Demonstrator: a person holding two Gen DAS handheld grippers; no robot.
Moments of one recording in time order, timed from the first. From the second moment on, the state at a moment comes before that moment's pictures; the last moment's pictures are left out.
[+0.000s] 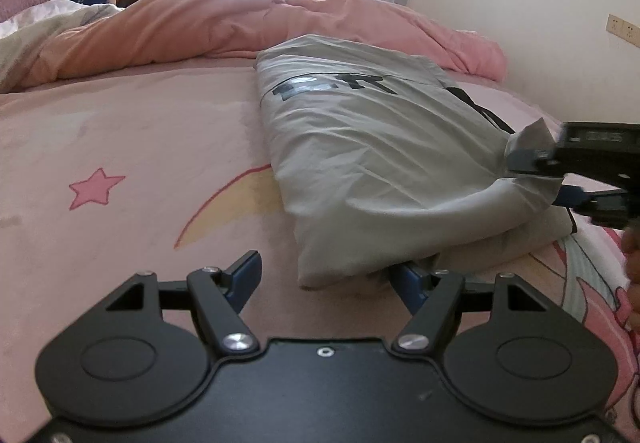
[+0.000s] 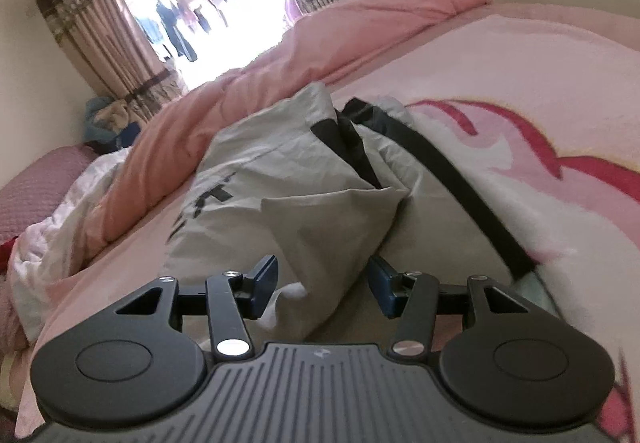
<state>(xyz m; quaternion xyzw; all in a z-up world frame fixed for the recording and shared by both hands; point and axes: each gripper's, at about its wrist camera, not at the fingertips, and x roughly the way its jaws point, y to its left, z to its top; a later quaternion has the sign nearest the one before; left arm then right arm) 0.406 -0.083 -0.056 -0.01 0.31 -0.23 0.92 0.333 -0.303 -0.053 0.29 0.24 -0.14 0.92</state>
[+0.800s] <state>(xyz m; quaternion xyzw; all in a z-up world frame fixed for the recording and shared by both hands) 0.406 -0.081 -0.067 -0.01 0.32 -0.24 0.92 0.284 -0.361 -0.095 0.32 0.20 -0.16 0.91</state>
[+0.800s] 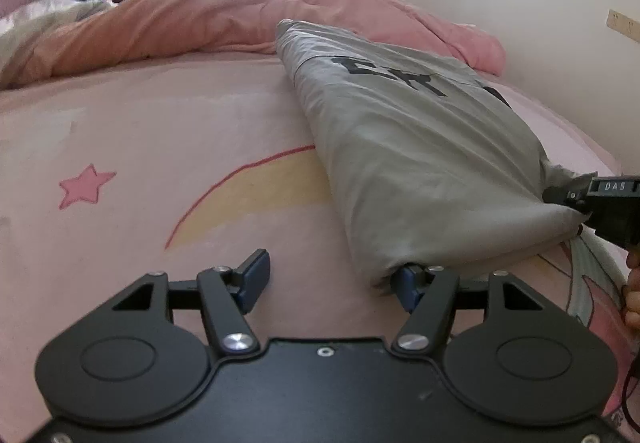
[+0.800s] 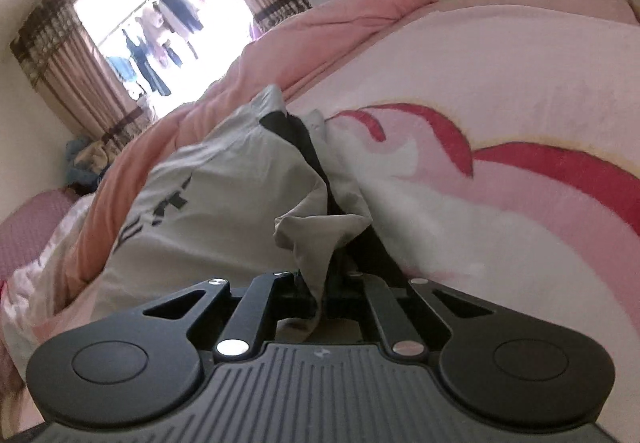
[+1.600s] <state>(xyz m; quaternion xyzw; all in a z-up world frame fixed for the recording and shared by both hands) 0.391 -0.074 -0.029 -0.03 0.31 -0.28 0.91 0.257 -0.361 -0.063 0.30 0.17 -0.17 0.92</state>
